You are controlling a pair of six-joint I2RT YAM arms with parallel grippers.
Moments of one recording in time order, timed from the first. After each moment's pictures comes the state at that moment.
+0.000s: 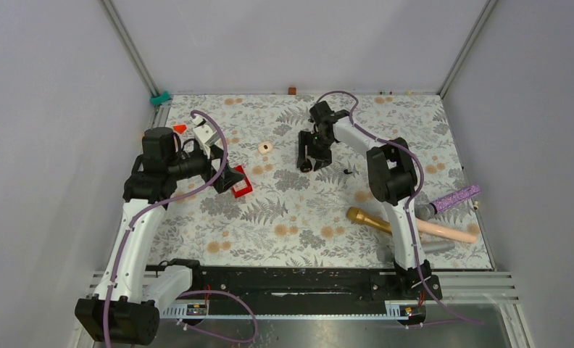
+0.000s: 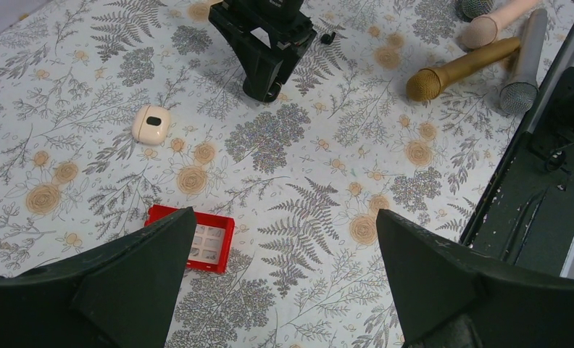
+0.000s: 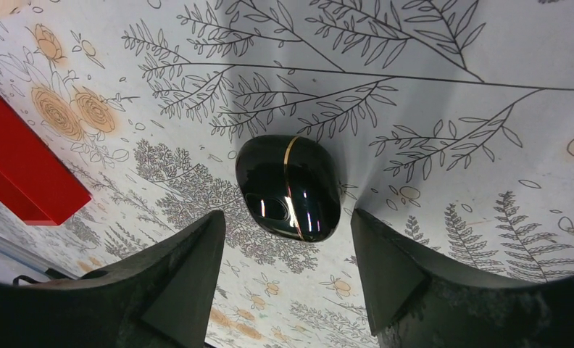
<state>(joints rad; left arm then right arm) -0.07 0.97 1.04 -0.60 0.84 0.31 0.46 2.31 1.88 -0.83 -0.30 0.47</state>
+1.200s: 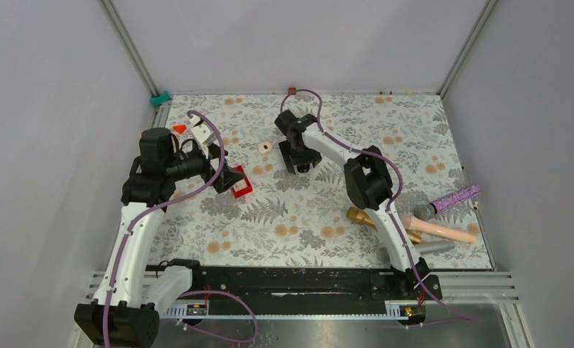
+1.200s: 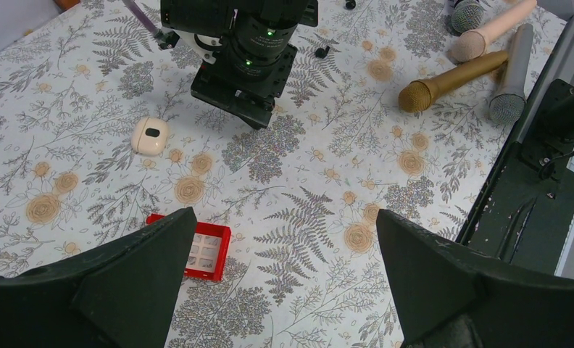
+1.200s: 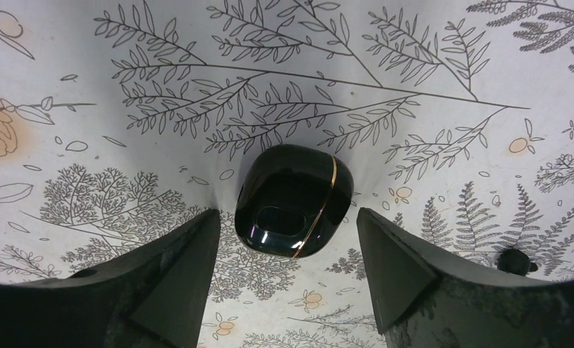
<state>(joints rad) -0.07 0.95 1.04 -0.58 0.86 0.28 0.66 2.44 2.14 -1.04 0.19 0.30</state>
